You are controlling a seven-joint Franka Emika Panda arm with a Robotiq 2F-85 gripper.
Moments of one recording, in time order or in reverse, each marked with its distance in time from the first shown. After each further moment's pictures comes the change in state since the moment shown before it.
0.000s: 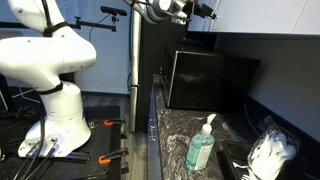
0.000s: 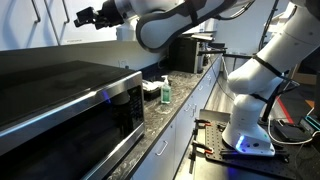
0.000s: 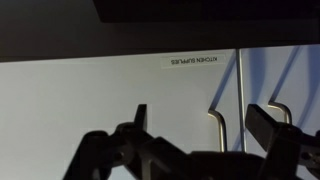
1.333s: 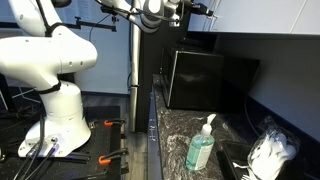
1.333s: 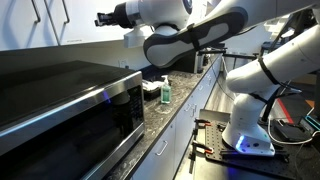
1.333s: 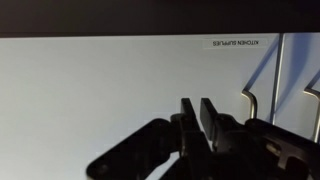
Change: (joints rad) arm -0.115 -0.301 0.051 -0.132 0.057 0.093 0.145
